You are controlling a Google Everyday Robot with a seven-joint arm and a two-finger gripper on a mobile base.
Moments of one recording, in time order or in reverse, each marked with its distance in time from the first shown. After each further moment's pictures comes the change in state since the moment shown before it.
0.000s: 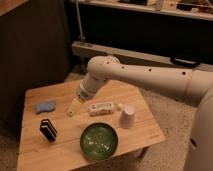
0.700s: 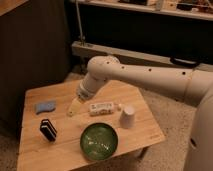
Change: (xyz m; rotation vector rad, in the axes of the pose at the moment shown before) arm 0.001 -0.002 0.000 0.011 0.012 0.008
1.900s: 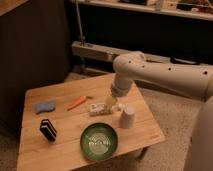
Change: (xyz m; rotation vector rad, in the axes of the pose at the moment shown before) arm 0.173 -0.100 -0.066 0.273 0.348 0.468
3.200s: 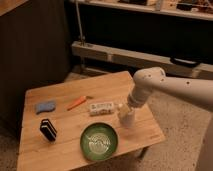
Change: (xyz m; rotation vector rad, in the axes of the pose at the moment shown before) arm 0.056 -0.035 0.047 -0.049 -0.044 0.204
